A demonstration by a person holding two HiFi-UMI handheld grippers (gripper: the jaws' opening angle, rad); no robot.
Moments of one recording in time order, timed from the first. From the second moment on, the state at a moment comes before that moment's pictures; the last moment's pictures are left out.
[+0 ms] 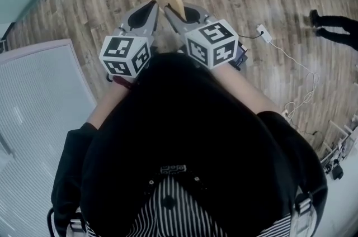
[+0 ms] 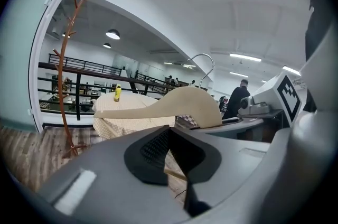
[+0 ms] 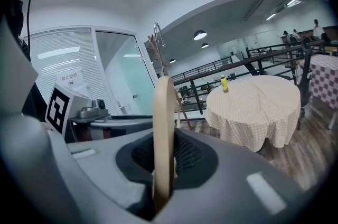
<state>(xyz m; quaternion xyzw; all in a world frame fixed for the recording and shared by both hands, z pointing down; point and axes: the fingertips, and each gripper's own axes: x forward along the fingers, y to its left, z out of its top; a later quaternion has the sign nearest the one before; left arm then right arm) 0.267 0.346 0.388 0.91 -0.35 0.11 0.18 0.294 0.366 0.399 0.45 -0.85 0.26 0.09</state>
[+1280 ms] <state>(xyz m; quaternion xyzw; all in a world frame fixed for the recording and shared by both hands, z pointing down) -0.014 0.190 0.401 0.89 -0.41 0.07 0.20 0.026 0.217 0.408 0.42 -0.86 0.23 0.15</state>
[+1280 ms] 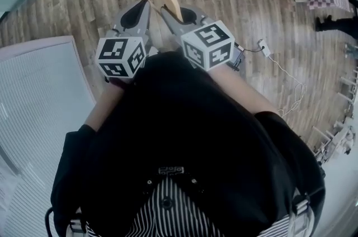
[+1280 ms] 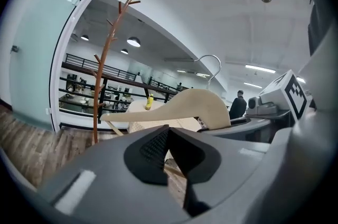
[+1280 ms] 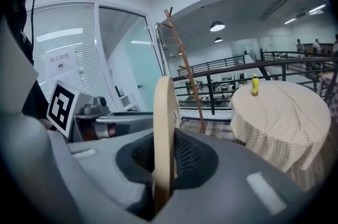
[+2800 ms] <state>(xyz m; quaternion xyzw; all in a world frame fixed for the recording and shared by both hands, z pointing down) -0.065 -0.031 0.383 0.81 -0.55 0.05 0.20 -0.033 -0.028 0.383 0.23 -0.94 0.21 0.16</state>
